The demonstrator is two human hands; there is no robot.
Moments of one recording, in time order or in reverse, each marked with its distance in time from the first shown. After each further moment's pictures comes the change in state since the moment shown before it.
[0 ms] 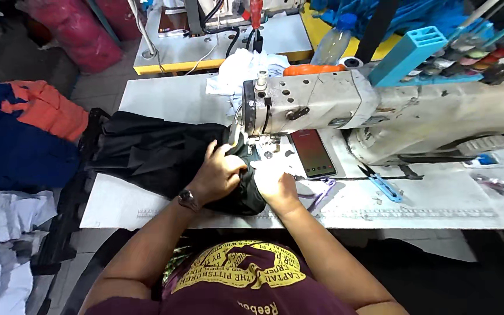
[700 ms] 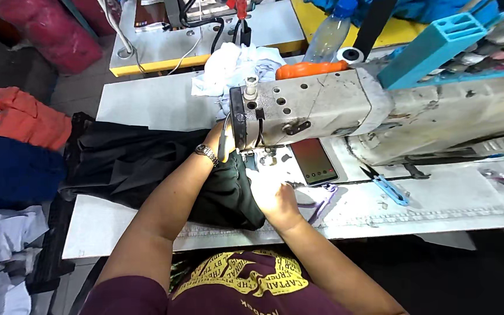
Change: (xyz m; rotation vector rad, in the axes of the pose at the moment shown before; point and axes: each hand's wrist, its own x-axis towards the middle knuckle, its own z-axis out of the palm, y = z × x) left_hand 0.123 -0.058 0.036 -0.078 -0.214 -0.301; right_hand -0.001 -0.003 0.002 -0.061 0.070 -0.021
